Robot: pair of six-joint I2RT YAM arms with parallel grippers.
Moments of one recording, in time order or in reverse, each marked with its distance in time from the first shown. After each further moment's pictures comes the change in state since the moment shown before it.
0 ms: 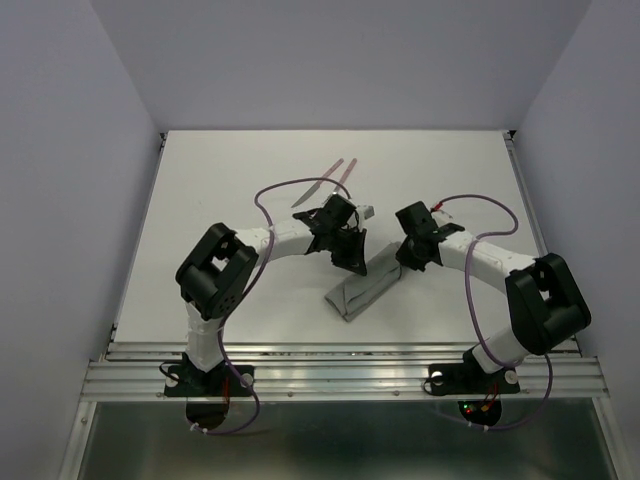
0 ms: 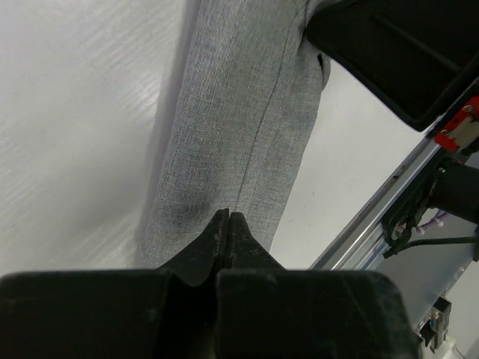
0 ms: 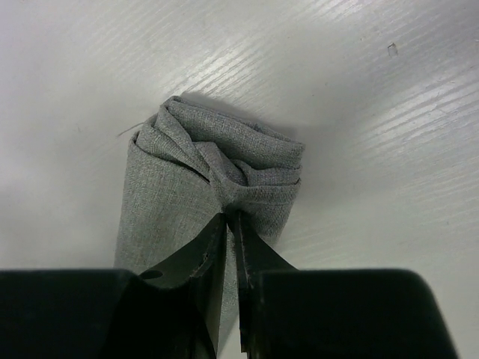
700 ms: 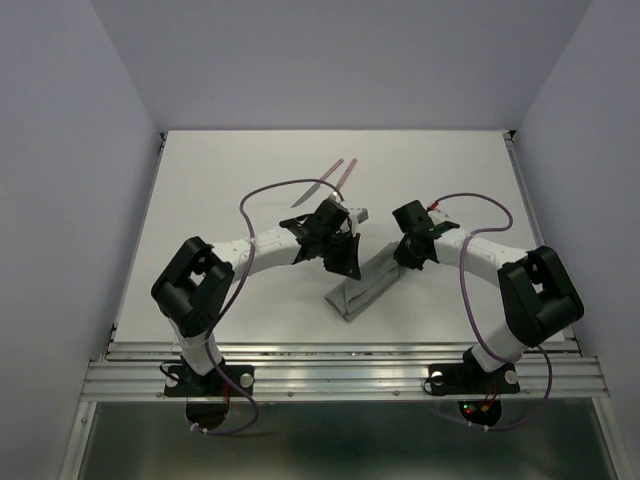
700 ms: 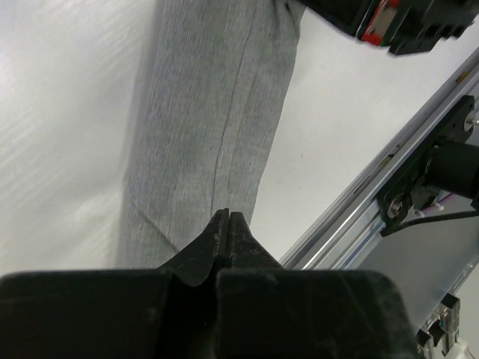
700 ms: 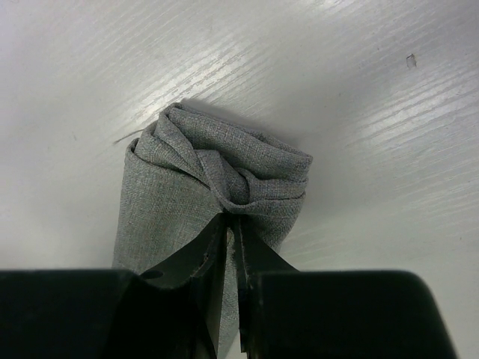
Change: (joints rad) left arm -0.029 -0.140 -0.101 -0.010 -0.042 -0.005; right arm 0.000 0.061 0.021 0.019 -0.003 -0.018
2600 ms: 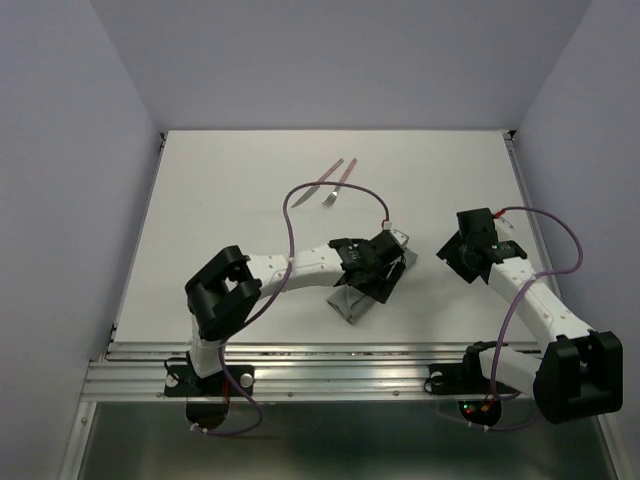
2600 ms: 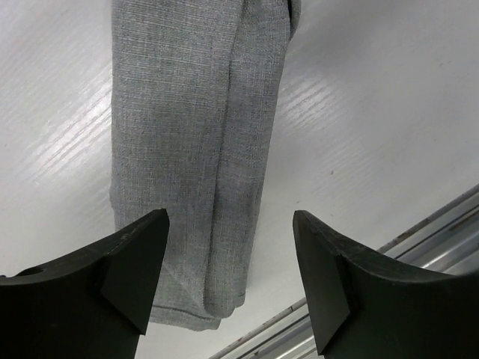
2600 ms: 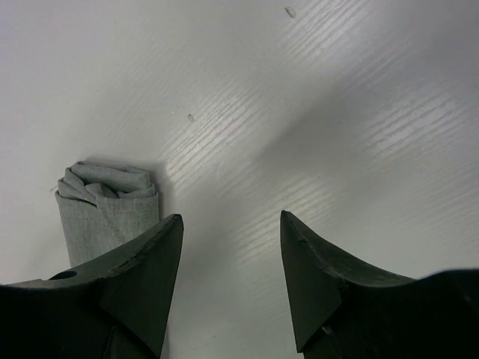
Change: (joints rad) left arm -0.292 0.096 0.200 -0.227 -0.503 0.050; right arm -0.306 -0.448 -0.153 -0.164 -0.002 -0.112
